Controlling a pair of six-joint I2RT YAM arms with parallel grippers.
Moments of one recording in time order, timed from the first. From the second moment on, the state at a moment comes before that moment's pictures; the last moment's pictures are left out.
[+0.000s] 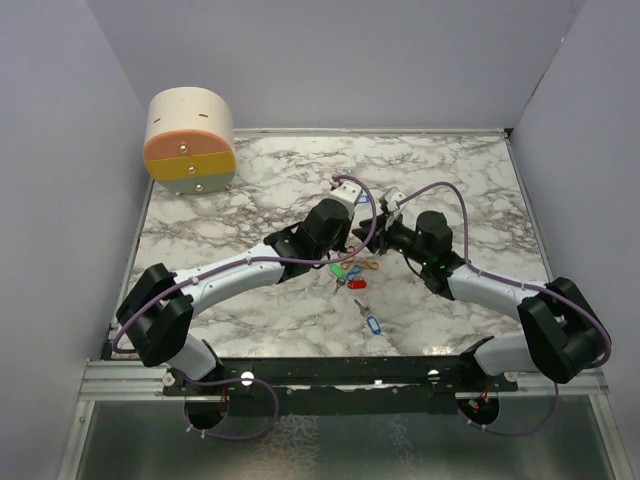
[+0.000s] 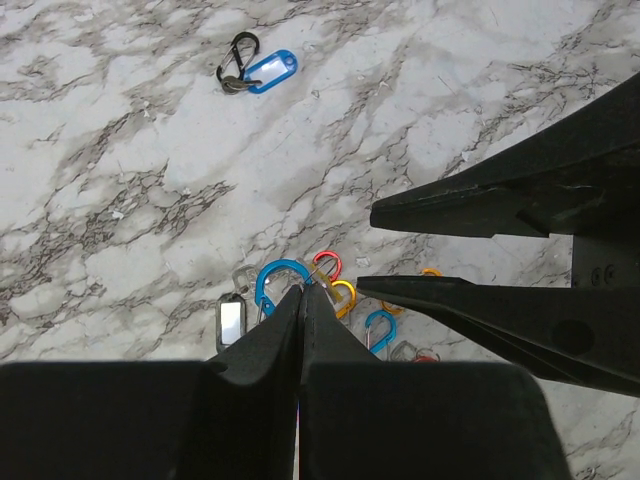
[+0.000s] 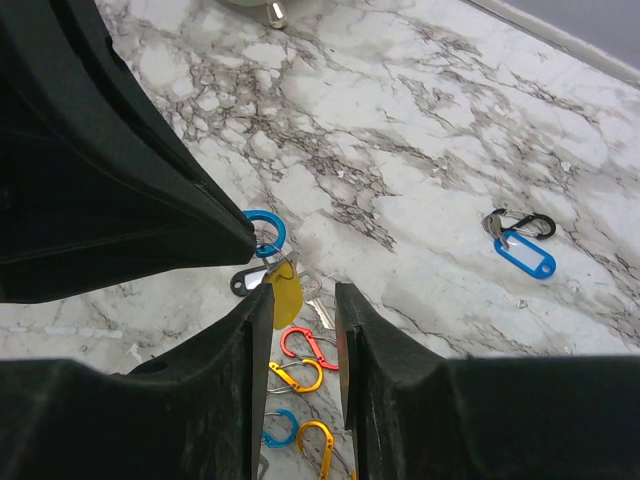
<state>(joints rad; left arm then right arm) -0.90 1.51 1.05 -0.06 -0.32 -0.25 0.54 1.36 0.55 0.66 -0.34 -0.04</state>
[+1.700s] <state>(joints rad) -0.77 1.40 0.81 -0.06 -0.37 -0.38 0.55 1.69 0.84 0.37 -0.39 0.01</state>
